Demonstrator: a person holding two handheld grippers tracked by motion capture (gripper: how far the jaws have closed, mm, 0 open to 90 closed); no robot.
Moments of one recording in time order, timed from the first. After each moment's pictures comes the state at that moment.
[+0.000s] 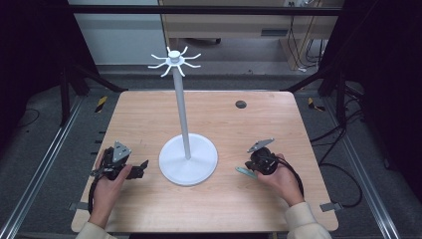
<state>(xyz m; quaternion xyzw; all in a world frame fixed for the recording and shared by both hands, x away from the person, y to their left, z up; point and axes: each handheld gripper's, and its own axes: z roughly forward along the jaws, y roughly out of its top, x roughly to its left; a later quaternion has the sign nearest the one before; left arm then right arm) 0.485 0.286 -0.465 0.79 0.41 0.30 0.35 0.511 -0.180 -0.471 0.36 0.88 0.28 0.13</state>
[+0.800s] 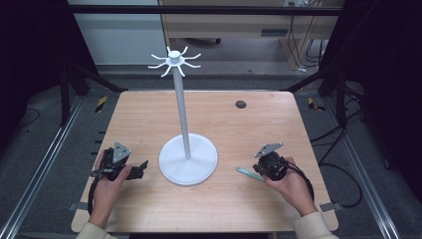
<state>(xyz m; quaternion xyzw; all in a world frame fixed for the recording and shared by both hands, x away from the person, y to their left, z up) 0.484 0.287 -0.466 0.79 0.41 0.30 0.35 0.483 -0.196 -0.450 0.35 0.88 0.26 0.16</state>
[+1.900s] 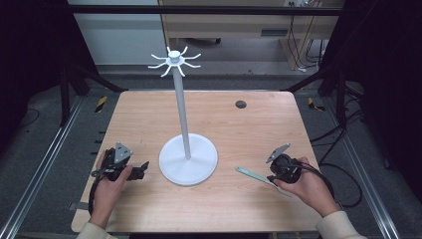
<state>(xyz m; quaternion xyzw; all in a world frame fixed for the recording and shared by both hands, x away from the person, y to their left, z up) 0.484 0.284 -0.468 0.79 0.41 0.30 0.34 0.472 -0.225 -0.436 0.33 0.92 0.16 0.12</state>
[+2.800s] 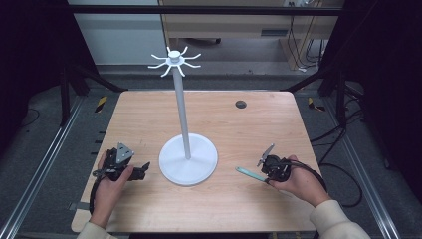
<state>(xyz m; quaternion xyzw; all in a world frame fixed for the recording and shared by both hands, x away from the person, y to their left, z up) 0.485 0.281 -0.470 0.80 0.40 0.30 0.34 0.488 -0.207 -0.455 0.28 0.95 0.09 0.09</state>
